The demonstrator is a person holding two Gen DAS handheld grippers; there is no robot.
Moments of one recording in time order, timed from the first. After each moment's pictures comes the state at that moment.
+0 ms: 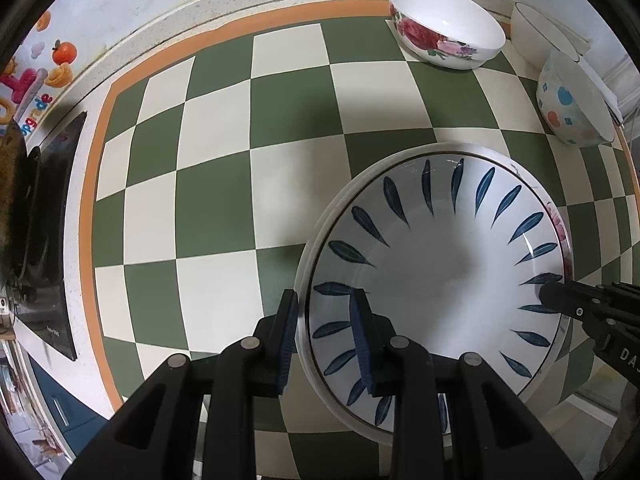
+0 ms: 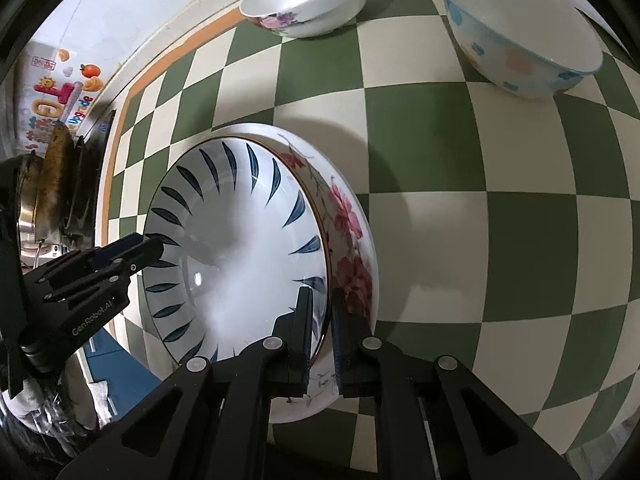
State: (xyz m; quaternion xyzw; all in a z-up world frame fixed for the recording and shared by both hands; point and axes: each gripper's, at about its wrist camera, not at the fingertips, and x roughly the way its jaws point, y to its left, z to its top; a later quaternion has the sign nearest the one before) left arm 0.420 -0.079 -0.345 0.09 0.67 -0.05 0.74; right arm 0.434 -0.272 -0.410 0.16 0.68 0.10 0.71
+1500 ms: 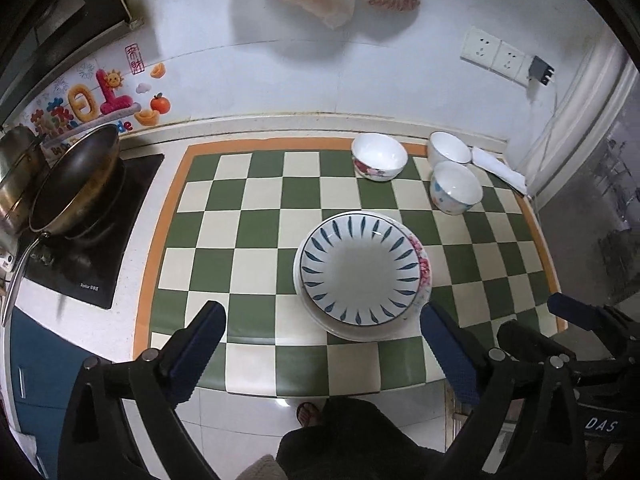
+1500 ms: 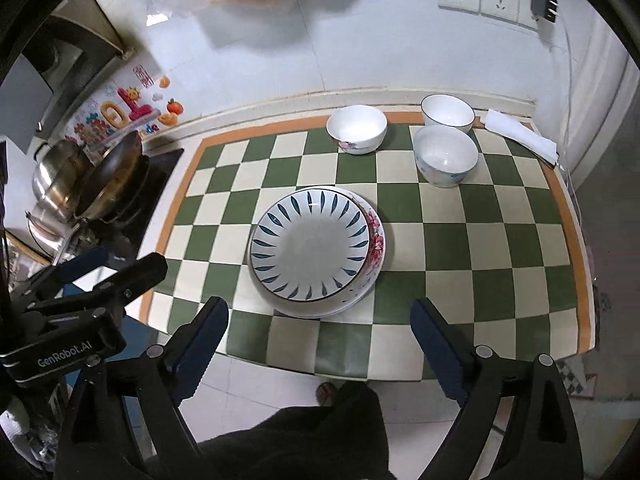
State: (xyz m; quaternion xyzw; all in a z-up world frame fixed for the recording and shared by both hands) left arm 0.261 -0.048 -0.144 0.00 0.50 -0.07 0.86; right arm 0.255 -0.238 -0.185 0.08 0.53 0.07 0.84
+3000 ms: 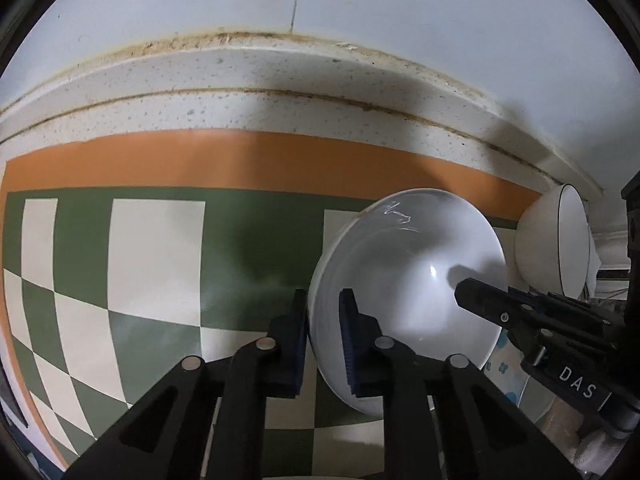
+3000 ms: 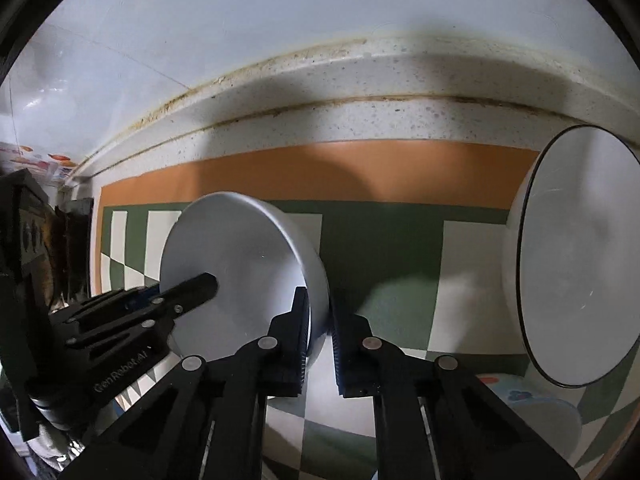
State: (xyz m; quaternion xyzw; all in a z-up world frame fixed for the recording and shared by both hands) left arm 0.636 -0.150 -0.370 -0.06 0.68 -0.07 0.73; right arm 0.692 -0.334 -0.428 0.15 0.68 0.12 0.71
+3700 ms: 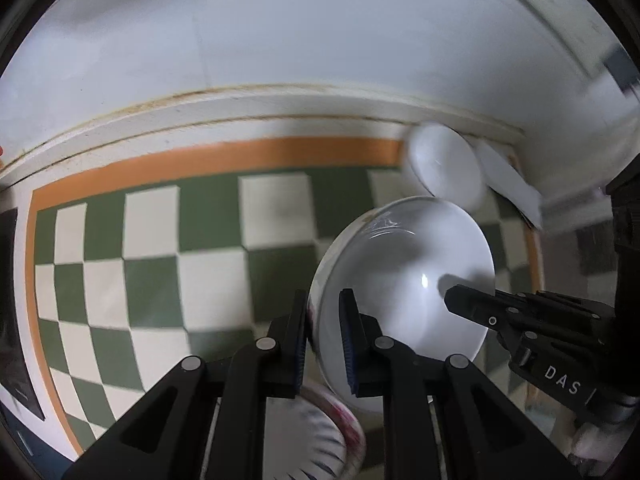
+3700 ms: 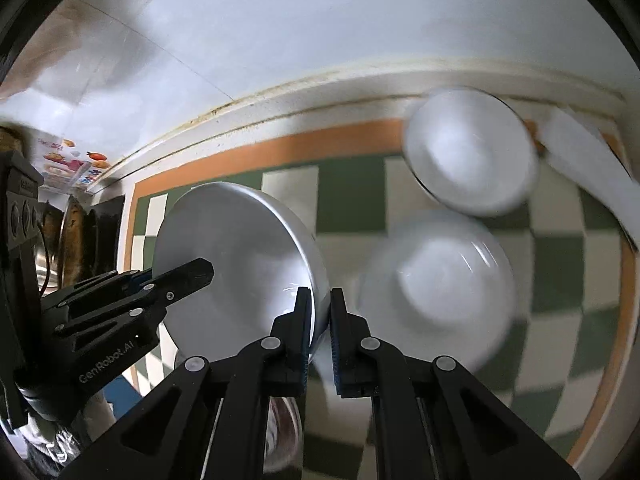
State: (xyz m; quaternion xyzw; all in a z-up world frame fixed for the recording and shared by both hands) left arm 0.542 -0.202 -0.260 -0.01 0.64 -0.15 0.75; right arm 0.570 -0.375 -0.320 0.17 0.64 0.10 0.74
